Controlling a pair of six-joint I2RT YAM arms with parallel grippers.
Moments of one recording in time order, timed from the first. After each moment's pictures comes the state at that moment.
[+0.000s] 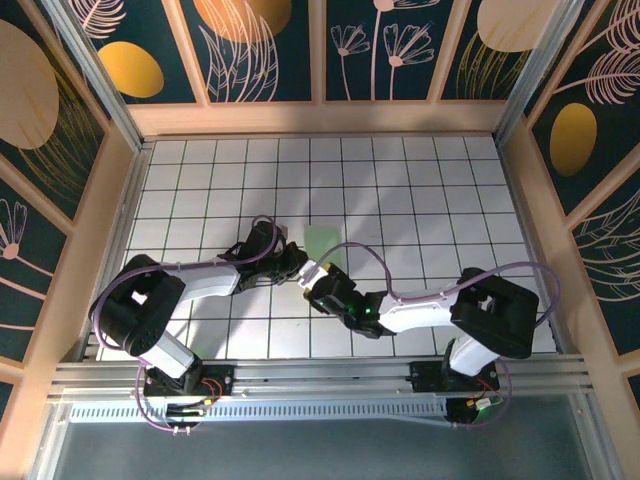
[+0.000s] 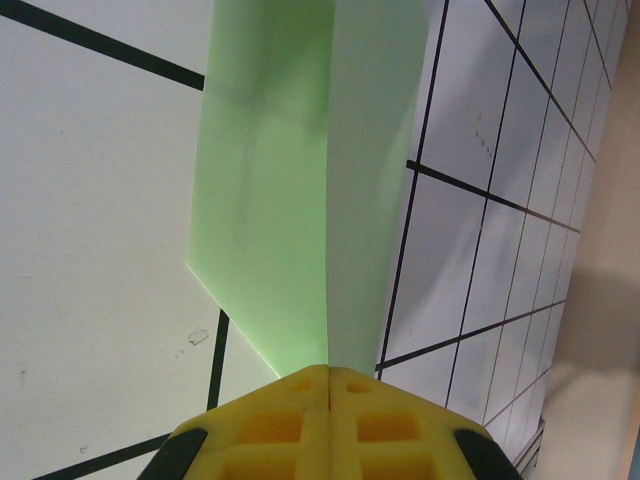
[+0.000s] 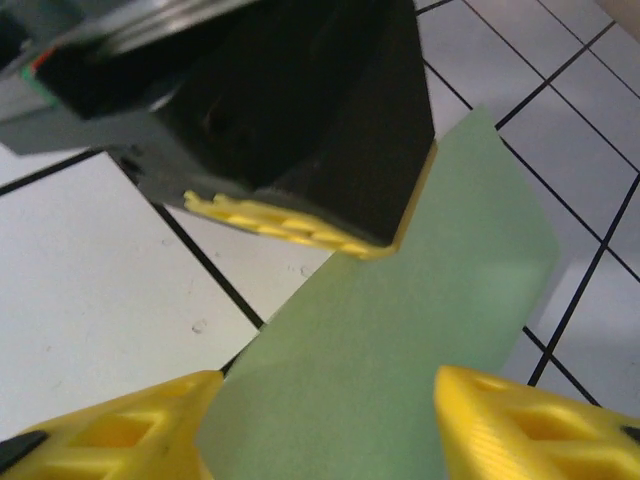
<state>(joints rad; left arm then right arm) -0.63 1.58 0.64 0.20 0.34 -1.13 1.20 1.56 0.61 0.27 0.52 -0.05</state>
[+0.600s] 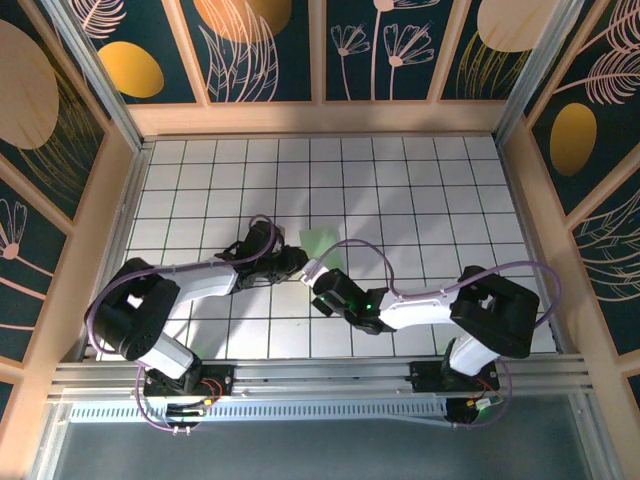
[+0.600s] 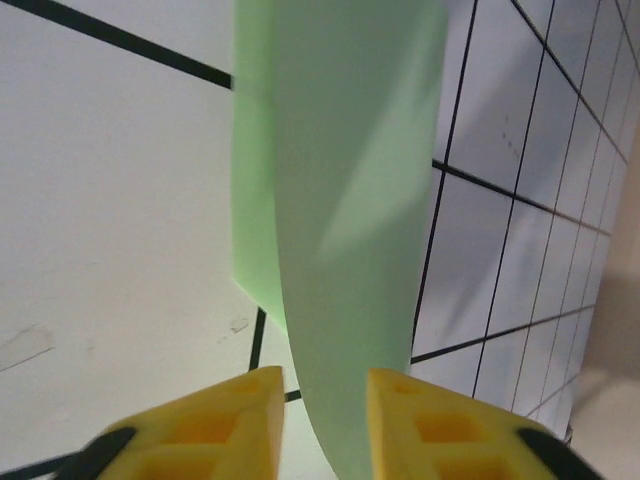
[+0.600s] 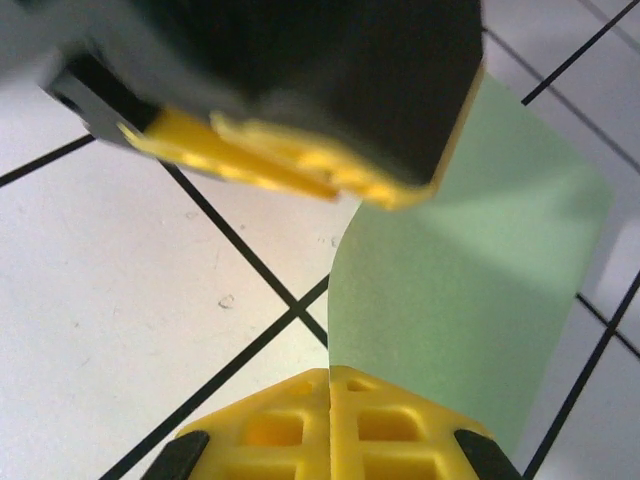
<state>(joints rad) -0.61 1.53 0.65 0.09 0.30 -1.09 1.15 1.56 0.62 0.20 0.39 0.03</state>
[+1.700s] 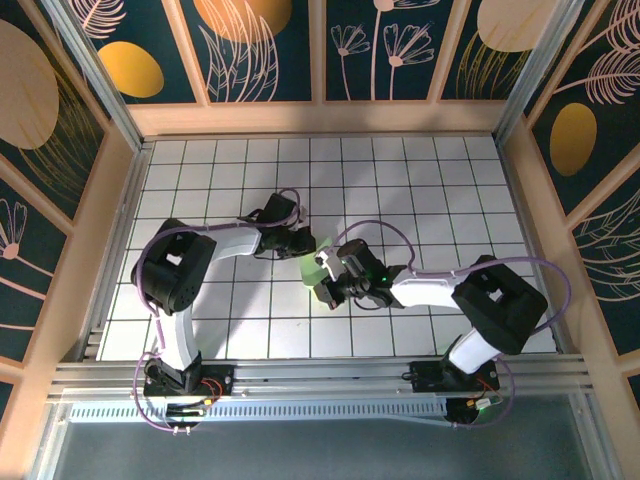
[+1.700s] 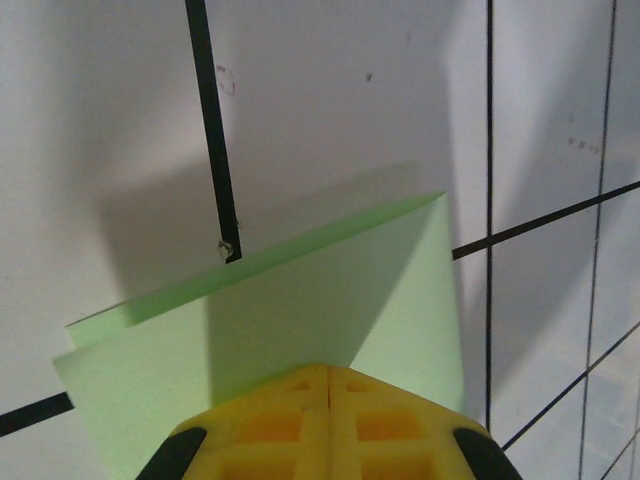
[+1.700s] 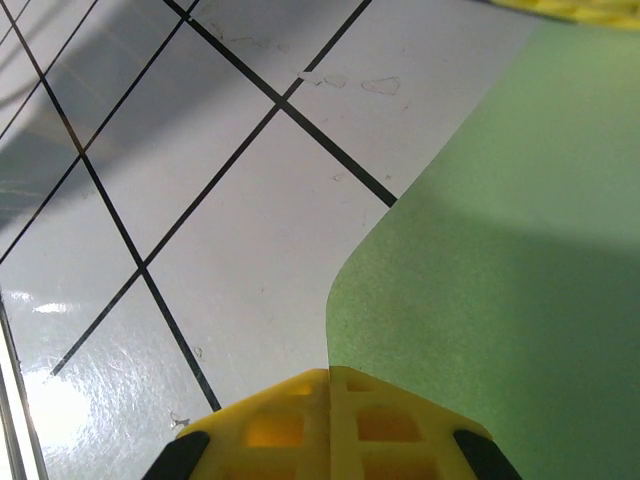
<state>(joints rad) -0.55 1.91 1.04 -0.12 0.42 -0.67 0.87 1.56 0.62 0.18 -0.37 0.29</state>
